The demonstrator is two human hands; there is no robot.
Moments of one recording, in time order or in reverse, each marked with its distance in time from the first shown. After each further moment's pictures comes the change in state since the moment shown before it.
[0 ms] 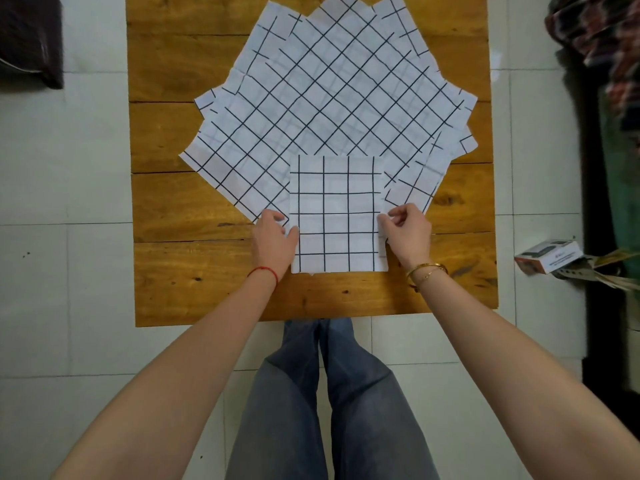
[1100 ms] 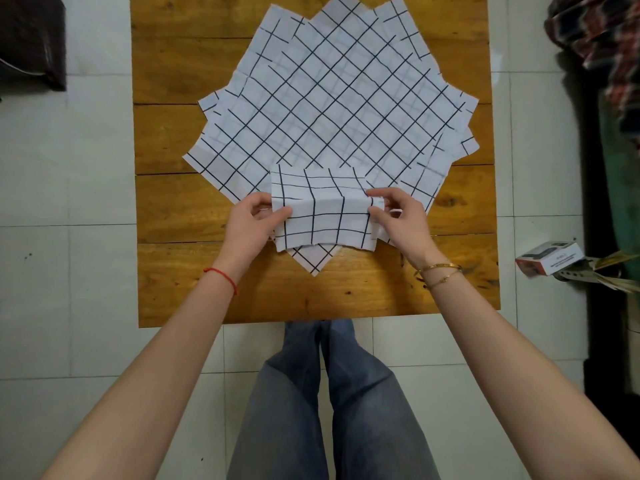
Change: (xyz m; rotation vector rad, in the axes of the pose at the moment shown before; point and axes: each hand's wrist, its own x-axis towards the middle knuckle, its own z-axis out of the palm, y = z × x) left_hand -0.008 0.030 -0.070 -0.423 -0.167 -0.025; right_hand -0.013 -0.046 -0.020 0.263 -0.245 -0.162
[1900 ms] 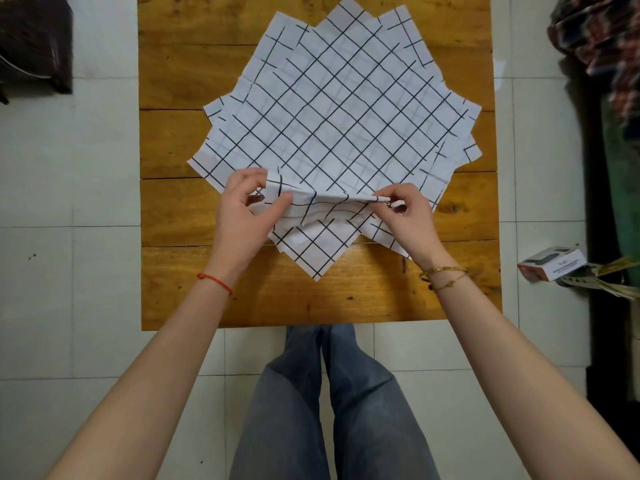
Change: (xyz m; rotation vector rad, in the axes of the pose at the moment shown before) left_hand -0.014 0.031 -0.012 0.100 0.101 0.391; right_hand 0.002 -0.023 -0.002 -0.012 0.042 -0.016
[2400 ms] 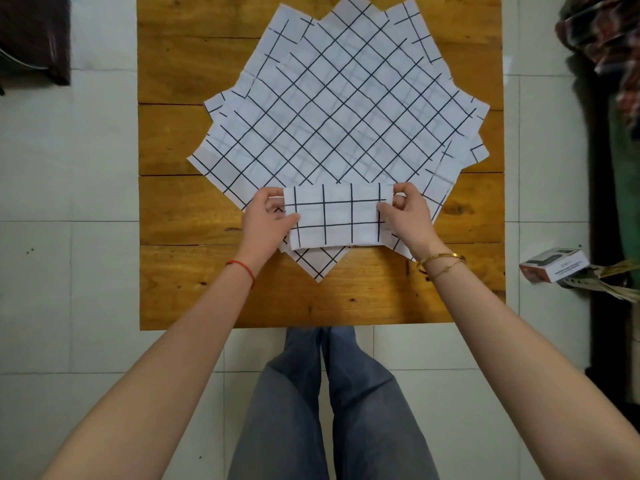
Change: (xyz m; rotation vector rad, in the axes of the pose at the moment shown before) left_hand 0.019 -0.047 0.035 -0.075 -0.075 -0.389; right_hand 0.028 0.025 0.009 0.026 -0.017 0.216
